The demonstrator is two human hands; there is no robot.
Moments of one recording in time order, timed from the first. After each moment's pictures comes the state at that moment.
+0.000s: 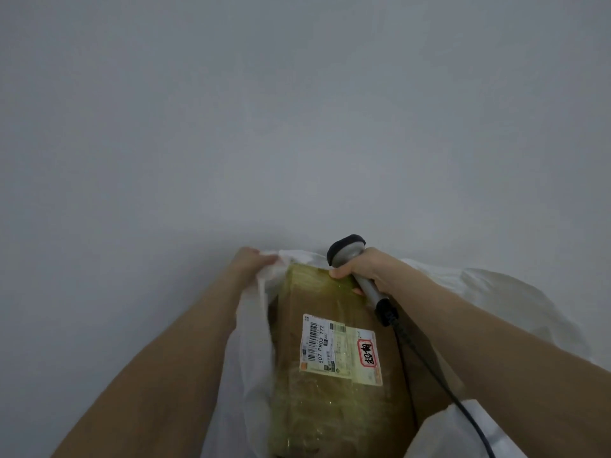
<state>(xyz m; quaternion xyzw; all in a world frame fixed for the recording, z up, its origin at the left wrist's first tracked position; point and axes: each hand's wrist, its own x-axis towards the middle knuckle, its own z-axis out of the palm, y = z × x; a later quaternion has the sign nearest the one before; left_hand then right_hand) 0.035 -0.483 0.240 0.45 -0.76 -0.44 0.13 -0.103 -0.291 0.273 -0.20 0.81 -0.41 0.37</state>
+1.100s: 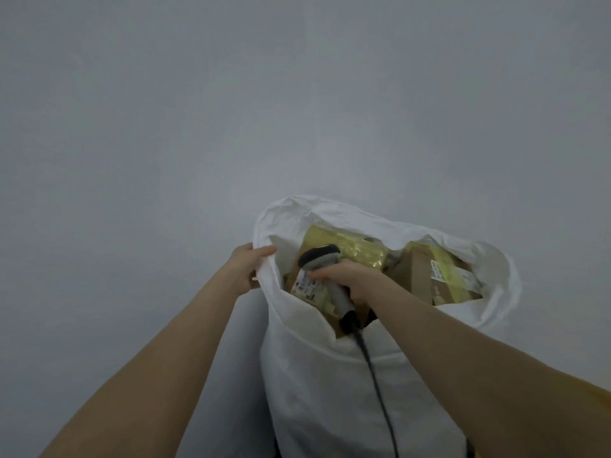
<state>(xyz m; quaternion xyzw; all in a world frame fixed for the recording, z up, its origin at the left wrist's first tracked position) 0.238 -0.287 0.296 0.51 -0.53 -0.60 0.32 0.068 -0.186 0.278 -0.34 0.68 -0.39 0.52</state>
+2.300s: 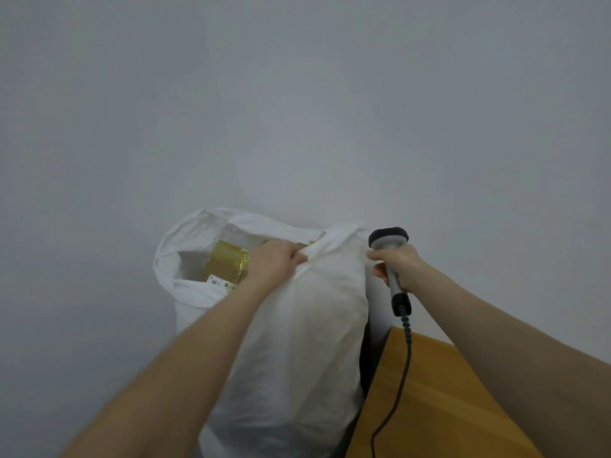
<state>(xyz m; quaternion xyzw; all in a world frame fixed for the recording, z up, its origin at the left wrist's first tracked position) 0.050 -0.101 0.298 0.34 -0.92 0.04 0.19 -0.136 0.051 0.292 -0.18 0.72 -0.58 0.32</state>
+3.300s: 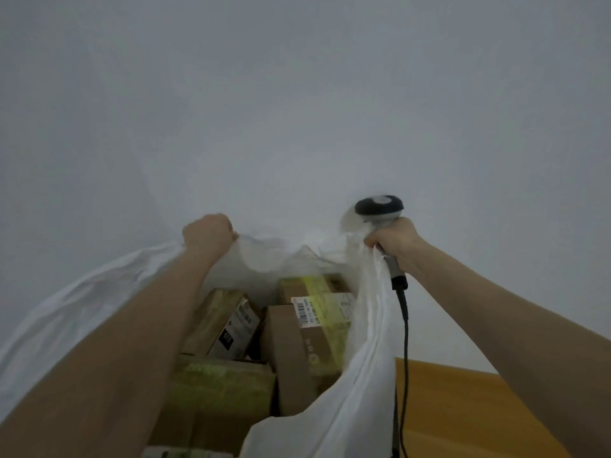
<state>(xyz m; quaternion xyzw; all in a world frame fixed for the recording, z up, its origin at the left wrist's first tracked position) -0.103 -0.420 0.310 0.42 -0.90 0.06 0.10 -0.264 -0.148 0.301 -0.12 0.81 -0.55 0.18</state>
